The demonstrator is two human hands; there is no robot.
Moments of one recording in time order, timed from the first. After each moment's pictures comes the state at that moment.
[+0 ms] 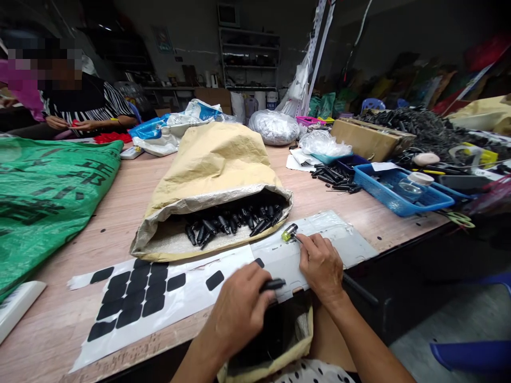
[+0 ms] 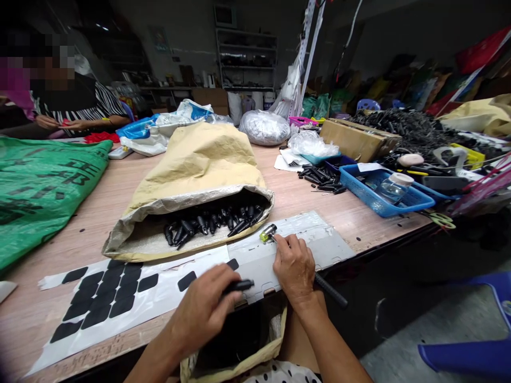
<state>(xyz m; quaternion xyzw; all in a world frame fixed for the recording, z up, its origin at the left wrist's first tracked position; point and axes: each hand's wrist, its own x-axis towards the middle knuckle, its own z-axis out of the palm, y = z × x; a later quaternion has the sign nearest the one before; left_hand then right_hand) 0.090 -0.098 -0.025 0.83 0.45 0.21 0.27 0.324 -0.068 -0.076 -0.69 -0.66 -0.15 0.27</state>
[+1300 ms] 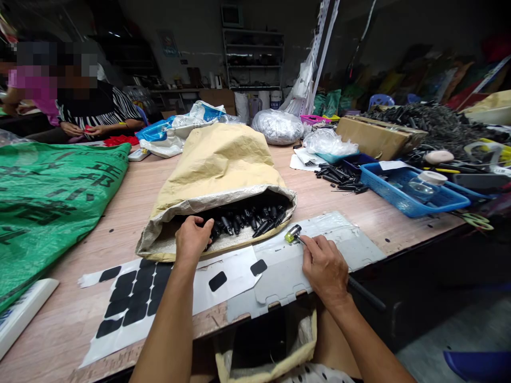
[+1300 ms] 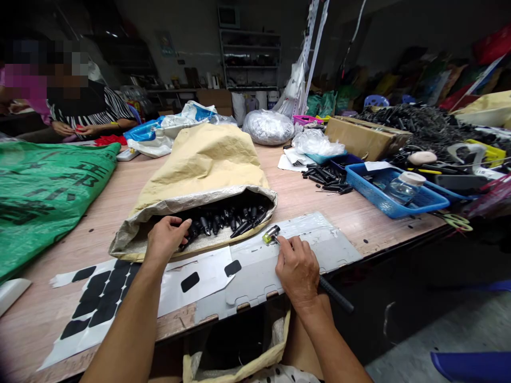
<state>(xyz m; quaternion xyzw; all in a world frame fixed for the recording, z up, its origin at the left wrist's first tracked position) 0.013 0.039 -0.028 0.49 0.78 0.32 0.21 0.324 -0.069 -0.079 -0.69 -0.65 -0.16 0.28</state>
